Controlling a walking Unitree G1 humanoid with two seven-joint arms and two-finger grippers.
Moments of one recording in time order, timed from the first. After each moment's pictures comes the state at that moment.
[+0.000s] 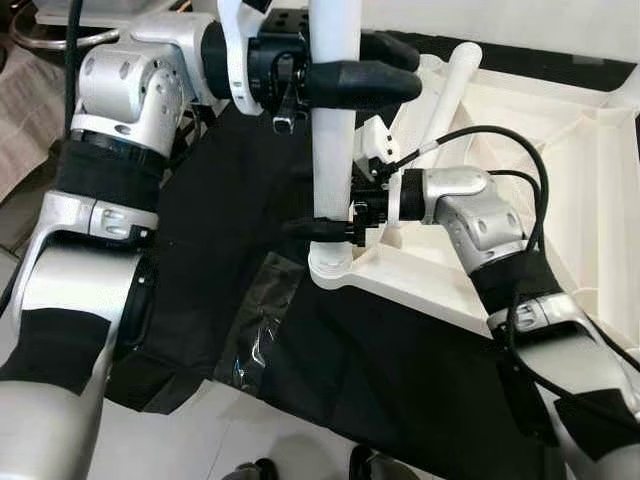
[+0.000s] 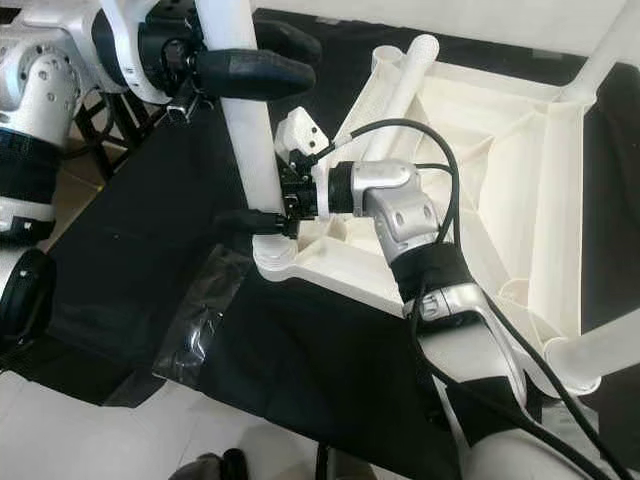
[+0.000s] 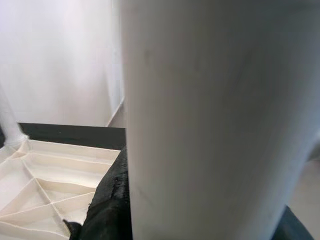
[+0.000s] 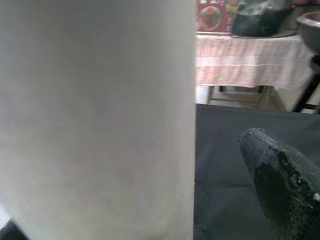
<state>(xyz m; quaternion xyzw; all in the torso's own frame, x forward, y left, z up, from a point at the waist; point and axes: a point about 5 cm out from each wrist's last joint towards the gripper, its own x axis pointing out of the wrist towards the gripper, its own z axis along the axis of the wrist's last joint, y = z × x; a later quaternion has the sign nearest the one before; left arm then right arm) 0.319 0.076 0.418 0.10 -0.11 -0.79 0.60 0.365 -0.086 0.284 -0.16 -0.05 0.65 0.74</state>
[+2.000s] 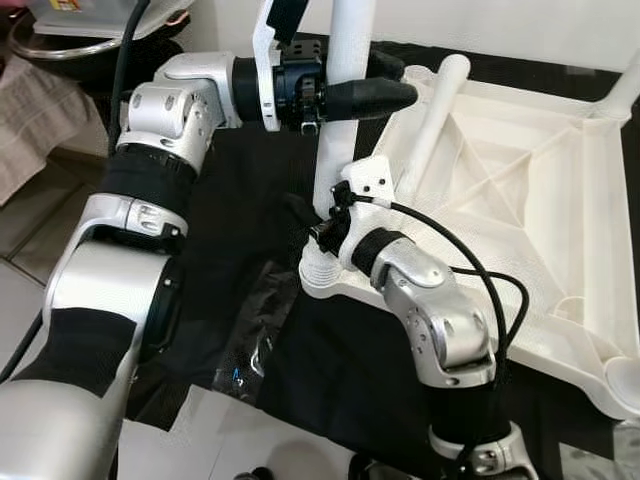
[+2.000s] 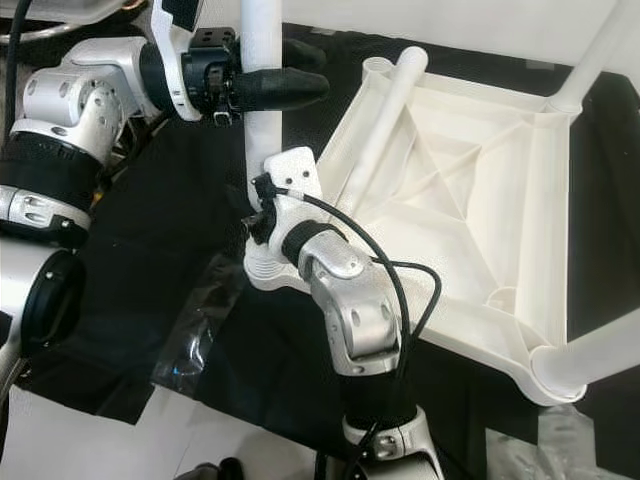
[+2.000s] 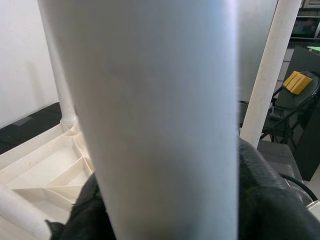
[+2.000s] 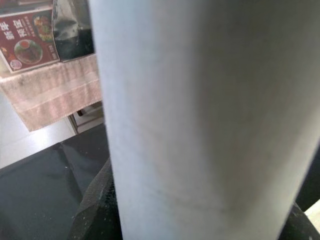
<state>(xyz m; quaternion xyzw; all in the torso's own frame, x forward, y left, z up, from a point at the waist) 0.355 0.073 0.395 0.07 -0.12 -0.71 0.69 0.317 -0.052 0.246 -0.02 -0.04 0.31 0.95</state>
